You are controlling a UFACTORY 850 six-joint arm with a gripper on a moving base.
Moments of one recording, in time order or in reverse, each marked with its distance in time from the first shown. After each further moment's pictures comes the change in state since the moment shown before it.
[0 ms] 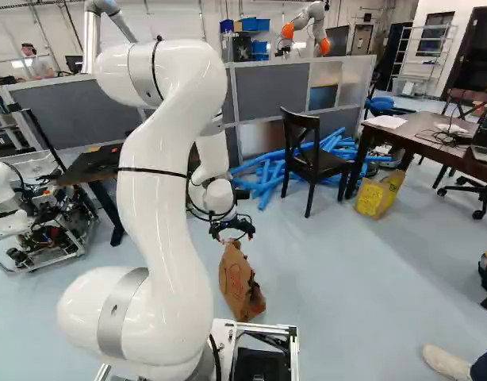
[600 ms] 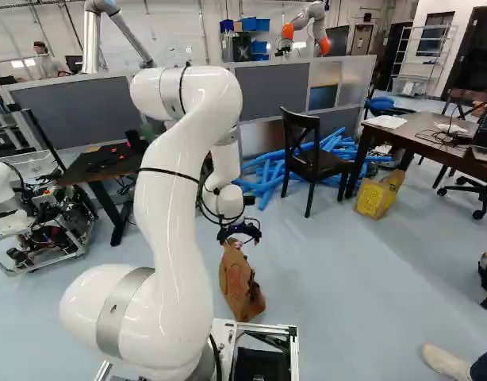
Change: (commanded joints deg) arm -3.2 -8.3 -6.9 -6.9 -2.1 0.0
